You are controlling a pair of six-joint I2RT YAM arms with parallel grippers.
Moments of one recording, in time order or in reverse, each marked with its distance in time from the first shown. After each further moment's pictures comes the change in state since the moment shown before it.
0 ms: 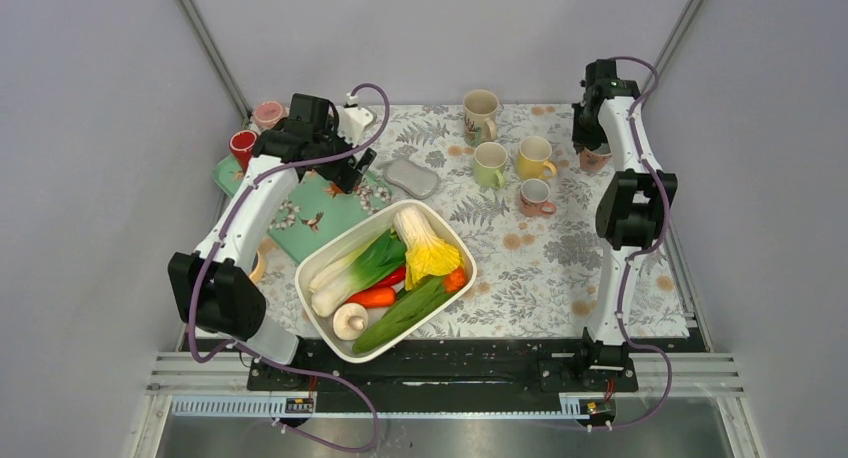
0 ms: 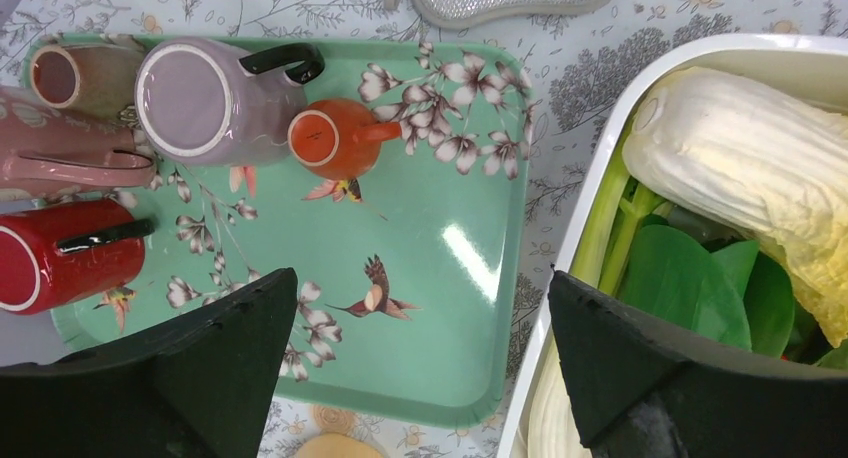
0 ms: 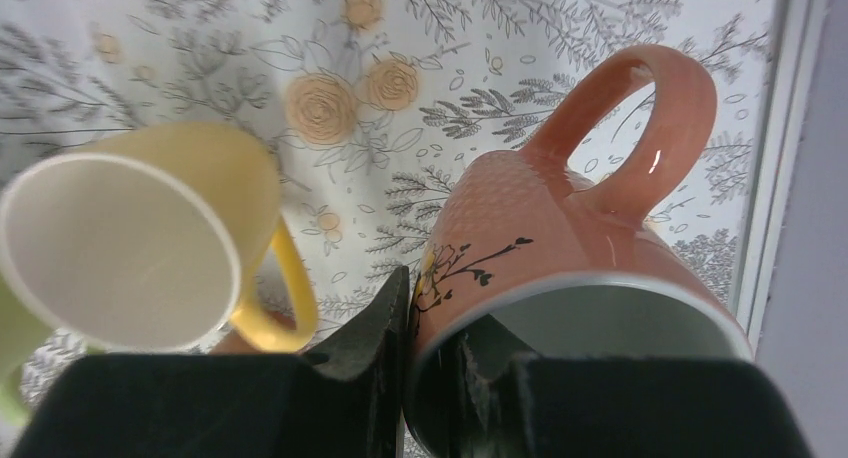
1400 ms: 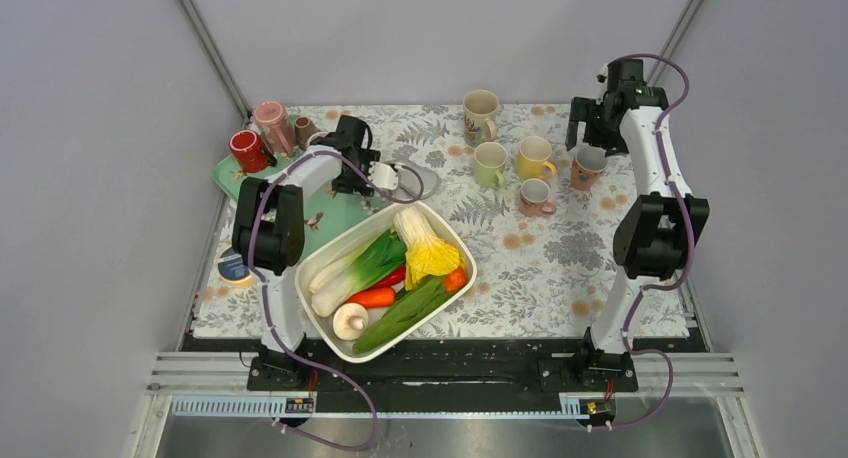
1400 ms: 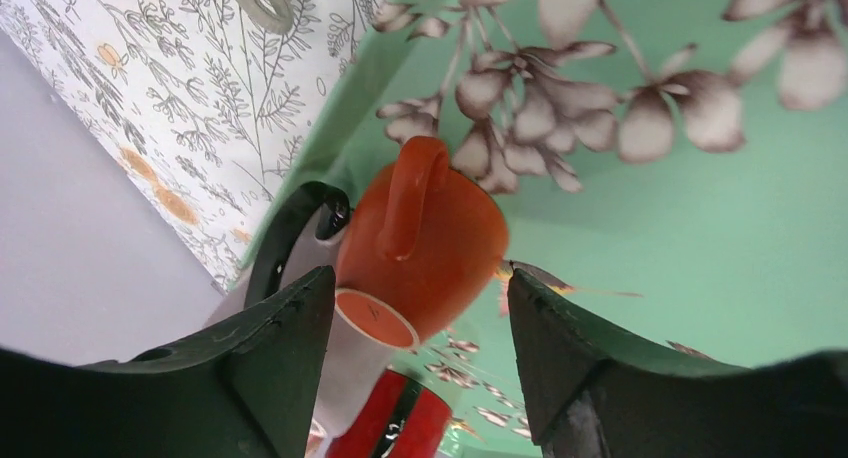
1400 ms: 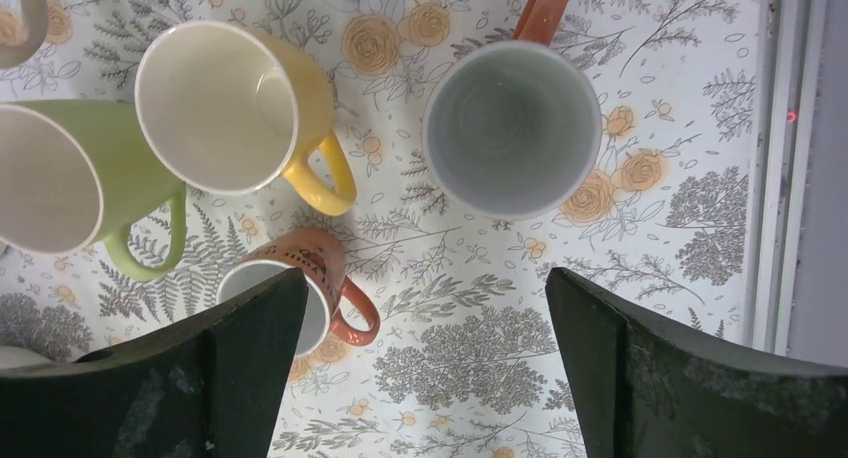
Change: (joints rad) left arm -0.004 0.468 -0.008 0.220 -0.183 1.038; right arm -0.043 -0.258 -0.257 0.062 -0.117 0.025
